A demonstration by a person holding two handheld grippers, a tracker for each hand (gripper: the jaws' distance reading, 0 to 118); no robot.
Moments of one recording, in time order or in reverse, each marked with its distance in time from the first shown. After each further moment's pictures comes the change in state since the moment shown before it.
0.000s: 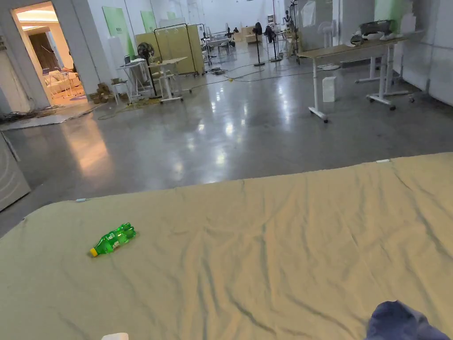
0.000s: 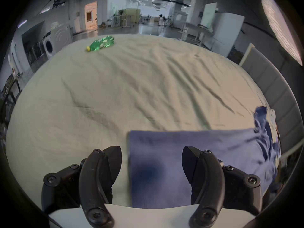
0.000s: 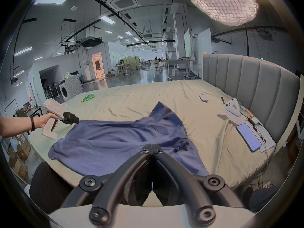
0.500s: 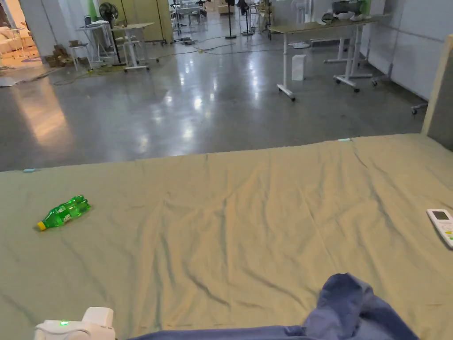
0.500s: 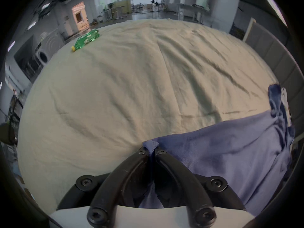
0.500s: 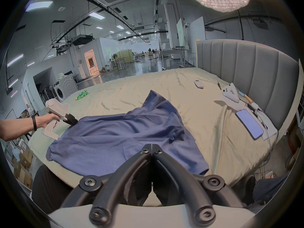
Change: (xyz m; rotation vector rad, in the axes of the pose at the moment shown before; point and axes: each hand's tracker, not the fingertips) left arm 0.055 -0.007 -0.033 -0.115 0.085 -0.246; right arm 0.017 0.000 -0.030 -0.063 -0.019 -0.059
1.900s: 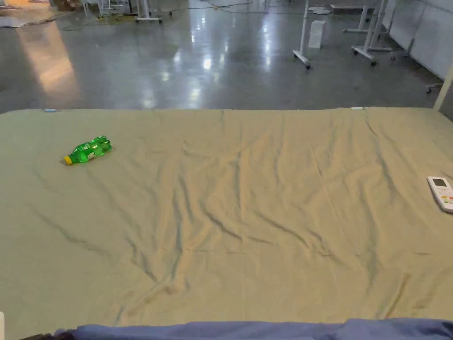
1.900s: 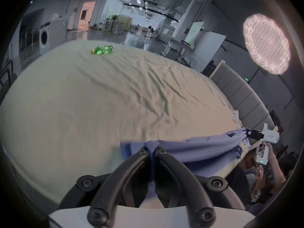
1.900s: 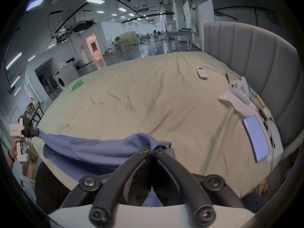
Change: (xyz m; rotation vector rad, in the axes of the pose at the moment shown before) left arm -0.107 -0.212 0.190 0.259 -0.367 0.240; right arm 0.097 0.029 -0.052 -0.215 0.072 -0.017
